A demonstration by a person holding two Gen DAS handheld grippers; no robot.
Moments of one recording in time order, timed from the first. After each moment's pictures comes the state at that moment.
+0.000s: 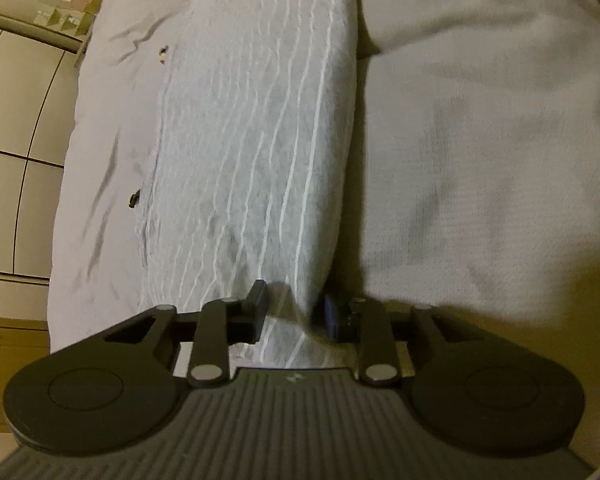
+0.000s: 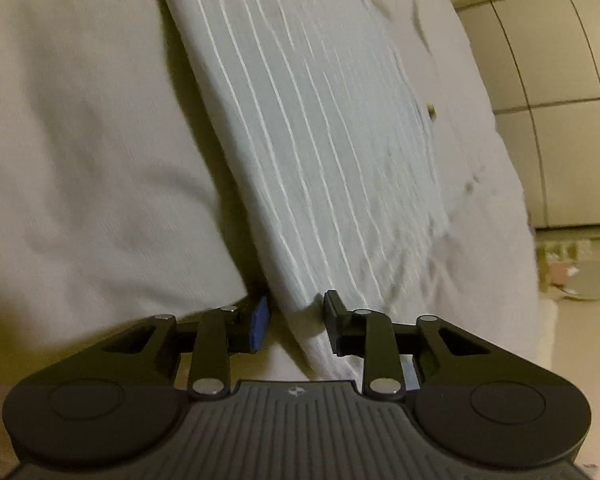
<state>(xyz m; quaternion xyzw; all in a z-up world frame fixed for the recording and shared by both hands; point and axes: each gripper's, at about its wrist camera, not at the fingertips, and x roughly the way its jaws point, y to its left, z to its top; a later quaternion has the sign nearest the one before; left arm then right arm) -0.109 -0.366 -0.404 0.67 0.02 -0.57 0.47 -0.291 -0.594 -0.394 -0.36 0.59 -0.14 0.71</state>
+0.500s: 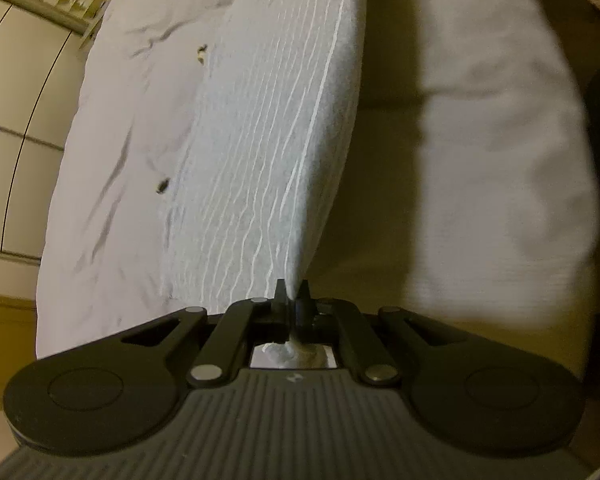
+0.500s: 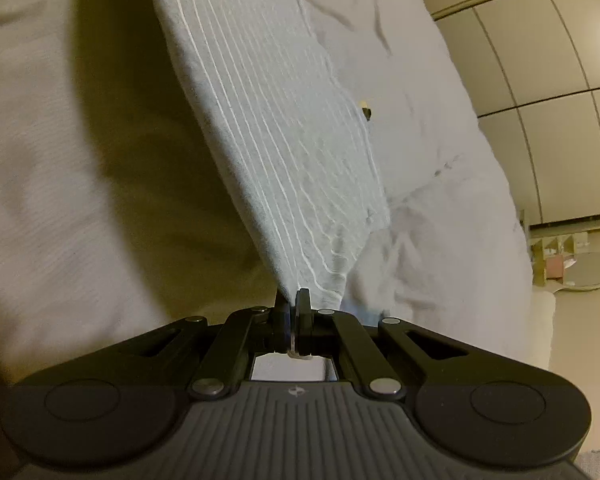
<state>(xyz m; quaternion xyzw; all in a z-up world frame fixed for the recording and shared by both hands) -0.140 -0.327 -0.322 0.64 0.06 -0.60 0.47 -0.358 -0.602 -0.322 -0.35 0.57 -0.13 0.73</state>
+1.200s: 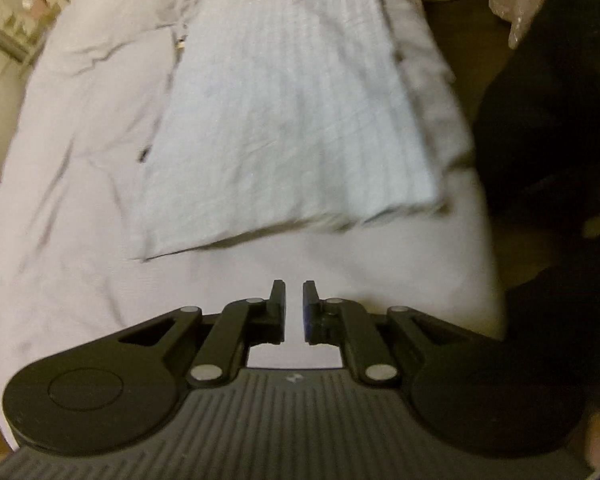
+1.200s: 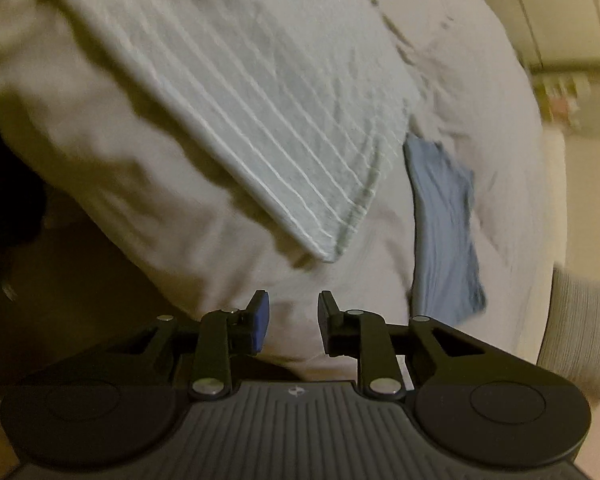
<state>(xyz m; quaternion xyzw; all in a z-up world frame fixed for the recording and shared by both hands) -0.046 -0.243 -0.307 0.60 0.06 -0.69 0.39 -0.388 -0.477 -0.329 -0.20 0.70 -0.28 0.63</state>
